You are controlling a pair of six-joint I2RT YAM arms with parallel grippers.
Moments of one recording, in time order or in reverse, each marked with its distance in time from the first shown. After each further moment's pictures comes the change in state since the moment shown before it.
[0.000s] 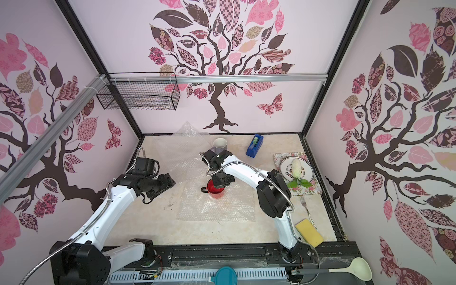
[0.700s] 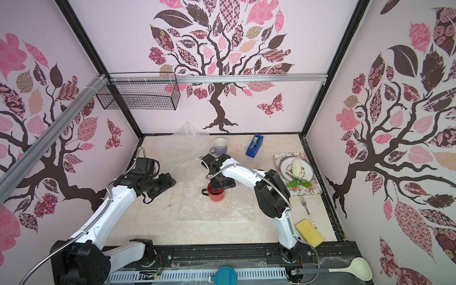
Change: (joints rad) left arm -0.007 0.005 -0.001 0.019 0.022 -0.012; right arm 0.005 -0.057 -0.076 0.042 0.005 0.081
